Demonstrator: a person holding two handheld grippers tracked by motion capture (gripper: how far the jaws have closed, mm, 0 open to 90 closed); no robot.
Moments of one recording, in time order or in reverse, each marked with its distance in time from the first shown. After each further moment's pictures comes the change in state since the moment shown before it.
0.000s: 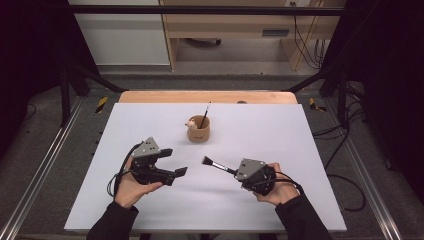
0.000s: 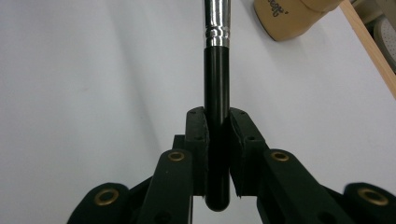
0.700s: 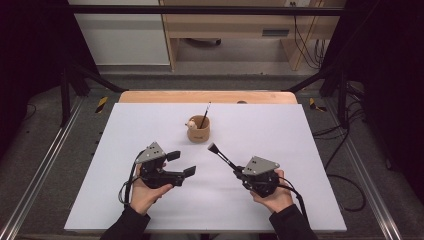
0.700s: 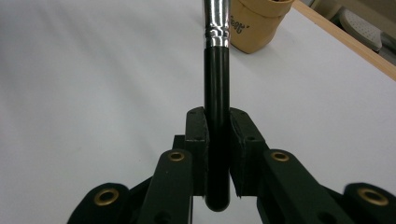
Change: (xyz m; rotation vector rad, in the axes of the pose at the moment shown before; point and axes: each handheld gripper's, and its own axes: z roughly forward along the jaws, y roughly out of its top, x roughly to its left) left arm -0.015 -0.011 0.021 -0.127 -0.022 -0.105; right arm 0.006 -0.016 0.005 -0.175 -0.075 0.279
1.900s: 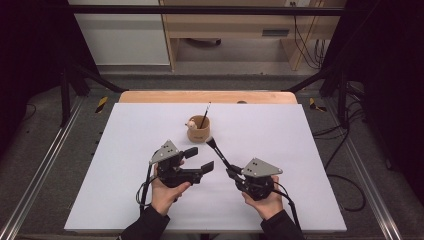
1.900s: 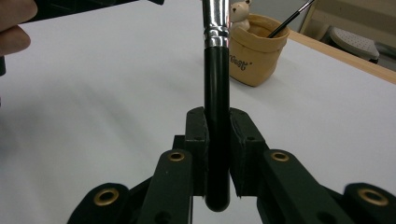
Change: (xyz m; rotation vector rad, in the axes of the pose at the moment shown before) left arm -0.028 0.012 0.030 -0.132 -0.060 -0.060; right arm 0.016 0.004 0.002 -0.163 -0.002 0.158
